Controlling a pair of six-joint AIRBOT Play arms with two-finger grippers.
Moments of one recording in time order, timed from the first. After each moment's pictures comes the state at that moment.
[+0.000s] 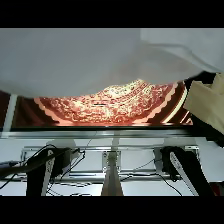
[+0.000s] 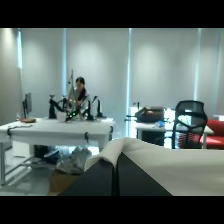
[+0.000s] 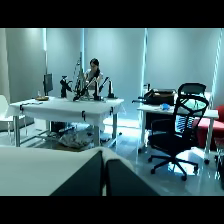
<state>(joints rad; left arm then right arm) 0.42 -0.55 1.45 1.01 -0.56 -1.20 -0.07 -0.64 1.71 -1.08 0.82 1.29</state>
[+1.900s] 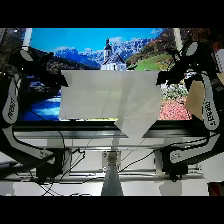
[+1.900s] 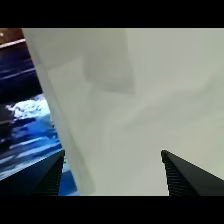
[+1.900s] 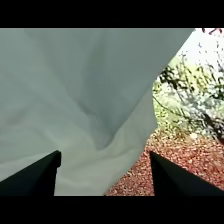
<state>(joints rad) 0.16 -1.73 1.45 1.19 -1.37 -1.18 -0.07 -1.65 1.51 -1.41 1.49 1.33</state>
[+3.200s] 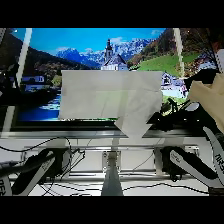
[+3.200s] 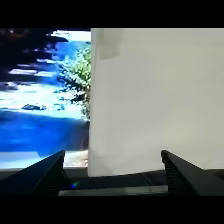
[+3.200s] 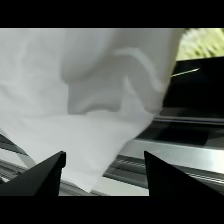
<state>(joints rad) 0.31 -0.90 0.80 1.22 -1.18 -1.27 -0.24 -1.10 0.41 -0.97 1.20 1.40</state>
